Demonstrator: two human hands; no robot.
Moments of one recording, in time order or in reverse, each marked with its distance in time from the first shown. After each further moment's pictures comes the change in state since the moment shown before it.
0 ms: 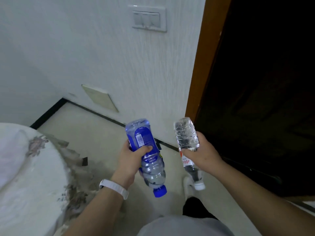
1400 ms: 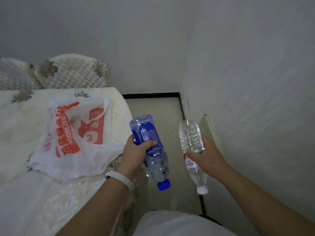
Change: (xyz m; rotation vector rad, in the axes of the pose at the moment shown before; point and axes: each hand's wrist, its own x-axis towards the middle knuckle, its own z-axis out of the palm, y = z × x) left_hand 0.284 0.114 -0.375 -0.536 0.892 0.060; right_hand 0.375 -0.400 0.393 -0.343 -0.793 -0.516
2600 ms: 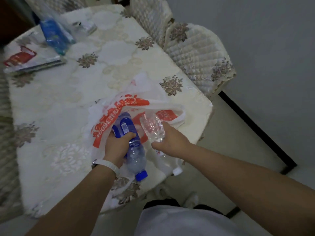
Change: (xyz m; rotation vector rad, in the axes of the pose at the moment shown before) left_hand 0.166 0.012 -0.126 -0.337 1.331 -0.281; right_hand 0.324 -0.190 0.264 -0.574 -1.231 -0.687
